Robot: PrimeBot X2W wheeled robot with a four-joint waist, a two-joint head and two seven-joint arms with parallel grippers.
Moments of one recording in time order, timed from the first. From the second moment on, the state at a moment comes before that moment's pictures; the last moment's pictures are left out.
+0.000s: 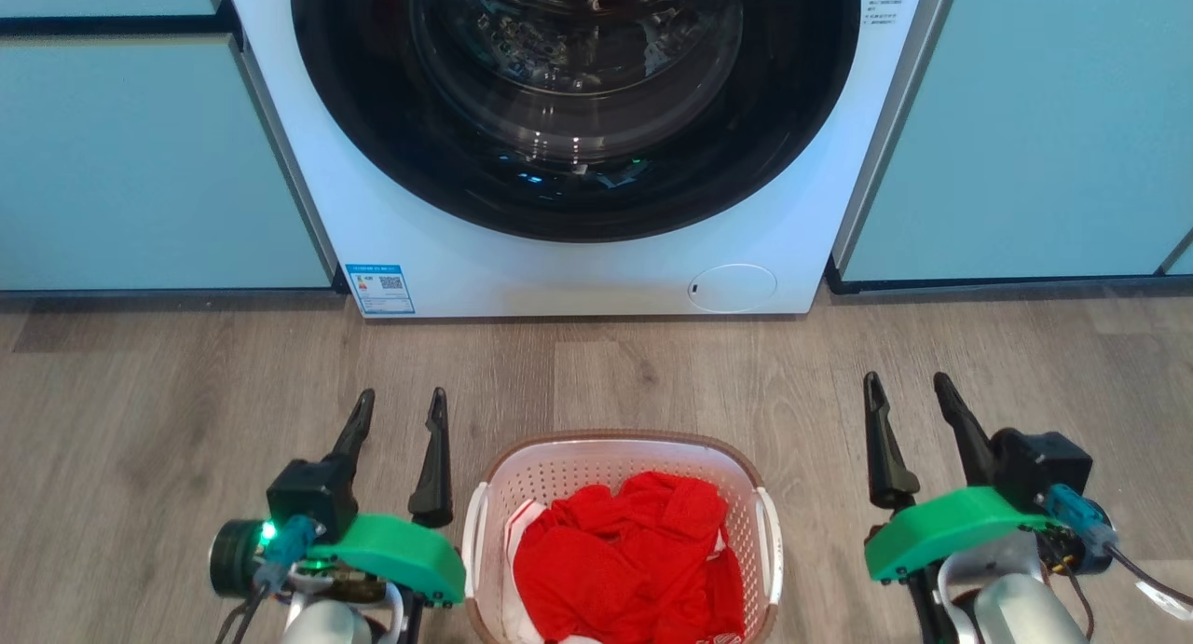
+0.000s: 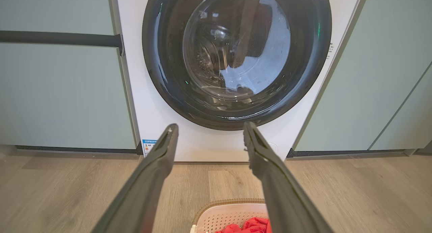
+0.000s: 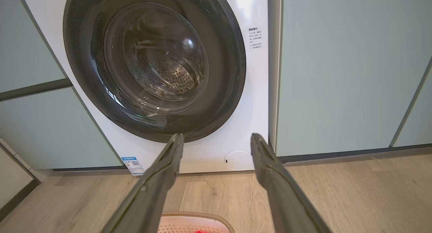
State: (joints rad) left arm -0.02 0.05 -0.27 0.22 -0.23 0.06 -0.25; right arm -0.04 -0.06 0.14 0.21 0.32 0.12 -0.25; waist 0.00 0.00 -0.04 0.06
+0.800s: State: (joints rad) left arm -0.01 0.05 -0.26 0.24 -0.25 0.04 -0.25; right arm -0.03 -0.06 0.15 0.21 0.32 0.12 -0.25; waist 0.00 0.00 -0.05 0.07
